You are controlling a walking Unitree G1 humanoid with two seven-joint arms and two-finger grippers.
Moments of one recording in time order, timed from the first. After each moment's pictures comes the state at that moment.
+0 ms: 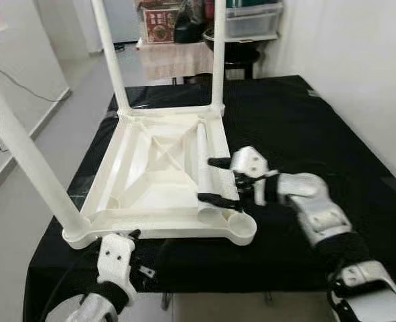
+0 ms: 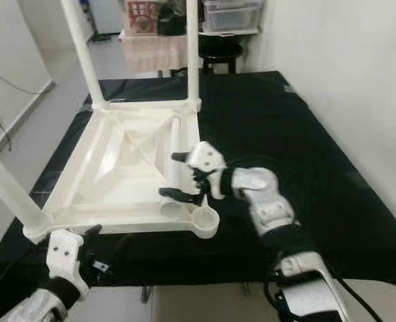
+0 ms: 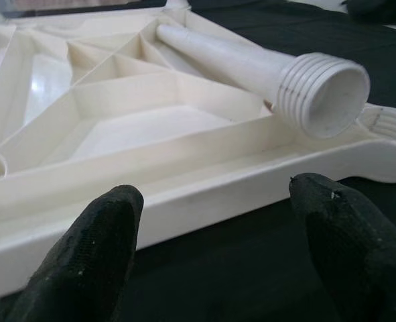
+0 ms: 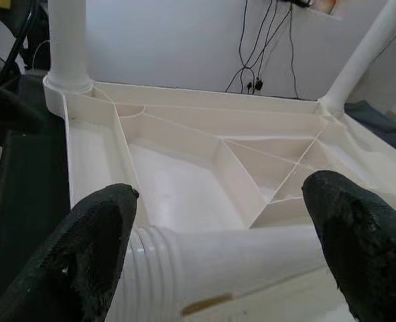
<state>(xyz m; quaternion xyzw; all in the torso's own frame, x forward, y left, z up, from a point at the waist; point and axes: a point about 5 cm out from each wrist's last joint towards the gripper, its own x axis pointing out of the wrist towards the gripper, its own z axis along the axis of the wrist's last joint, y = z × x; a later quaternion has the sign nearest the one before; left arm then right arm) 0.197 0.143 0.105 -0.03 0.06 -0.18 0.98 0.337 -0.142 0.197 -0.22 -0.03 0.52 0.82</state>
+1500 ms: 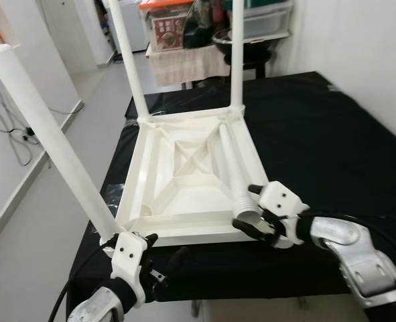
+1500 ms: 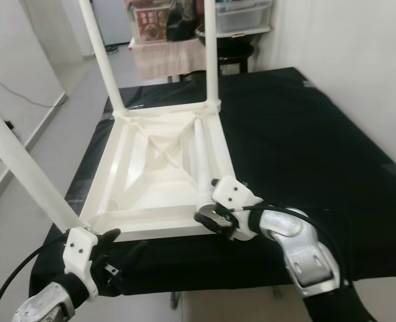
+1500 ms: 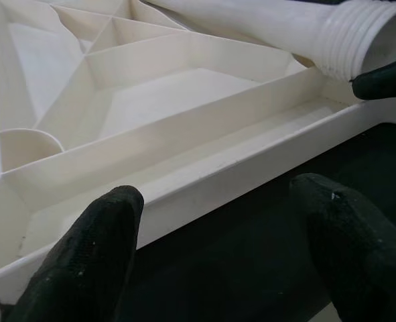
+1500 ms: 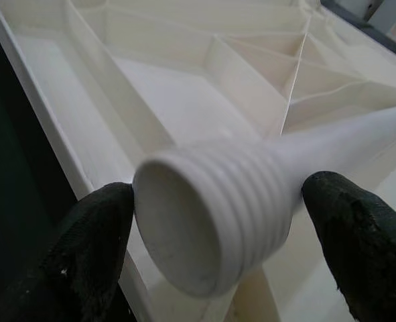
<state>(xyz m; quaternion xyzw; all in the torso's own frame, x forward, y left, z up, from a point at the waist) 0.201 0.134 0.095 -0.04 0.11 -0.26 0.96 0.283 -0.178 0.158 -0.31 0.09 0.39 0.86</state>
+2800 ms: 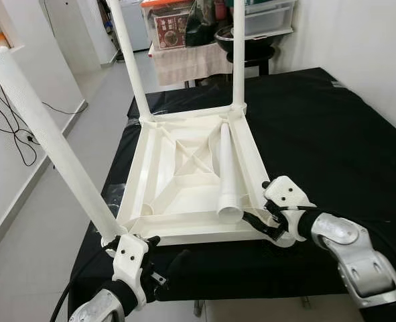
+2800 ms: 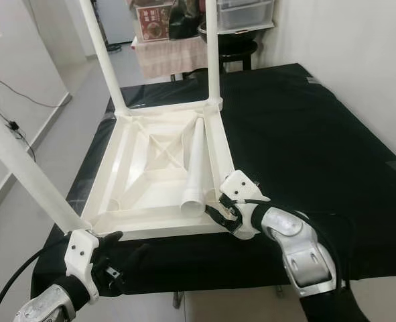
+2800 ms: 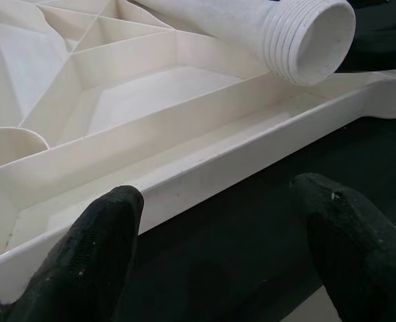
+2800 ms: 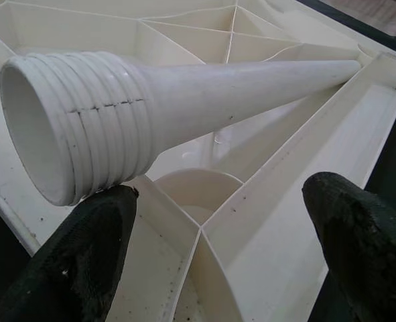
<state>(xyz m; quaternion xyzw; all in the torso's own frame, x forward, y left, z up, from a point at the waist) 0.199 0.131 0.094 -0.04 0.11 -0.28 0.95 0.291 -0.183 0.156 -0.27 0.10 0.29 0.91</state>
